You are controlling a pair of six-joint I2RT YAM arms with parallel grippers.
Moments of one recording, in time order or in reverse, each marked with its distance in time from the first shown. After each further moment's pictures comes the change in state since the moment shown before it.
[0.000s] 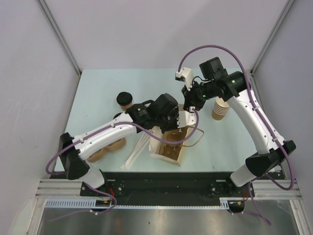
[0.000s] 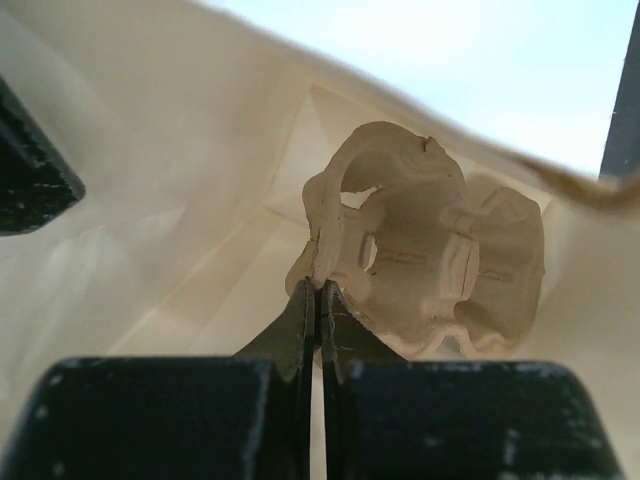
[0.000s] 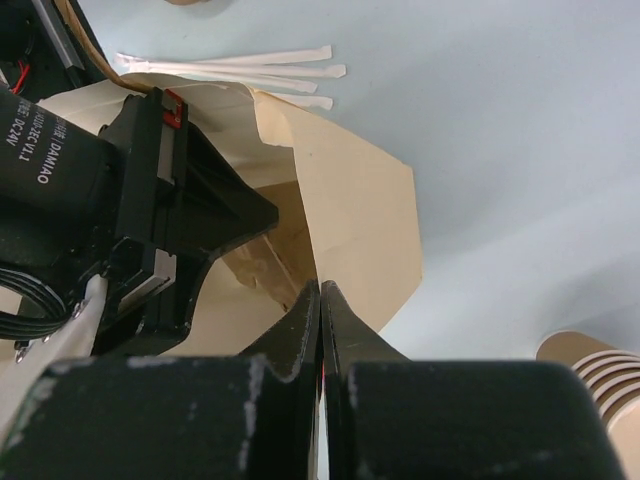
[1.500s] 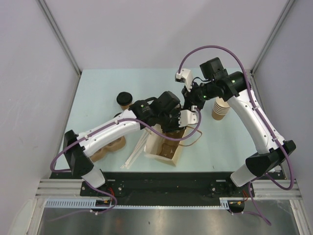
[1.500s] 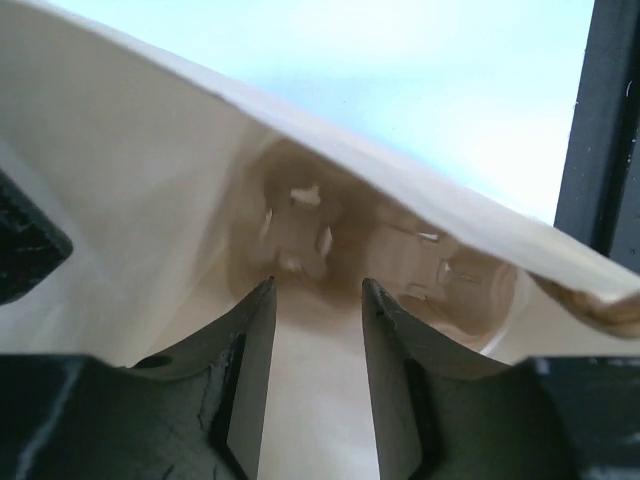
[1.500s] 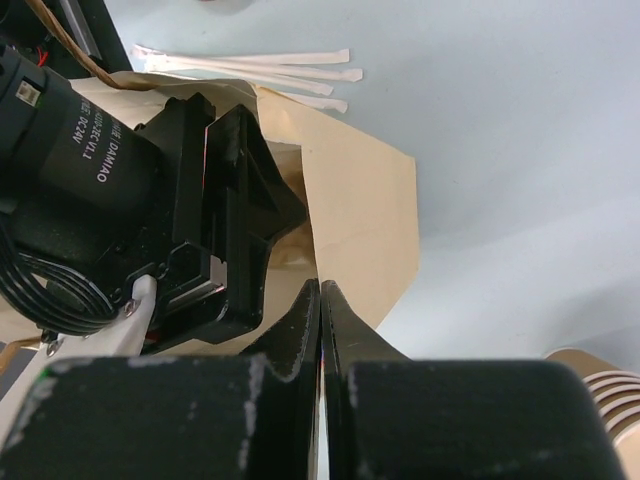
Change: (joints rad) left arm 0.020 0.057 0.074 -0.075 0.069 -0.001; right arm -0.005 0.000 -0.011 -0.005 -0.054 -0.049
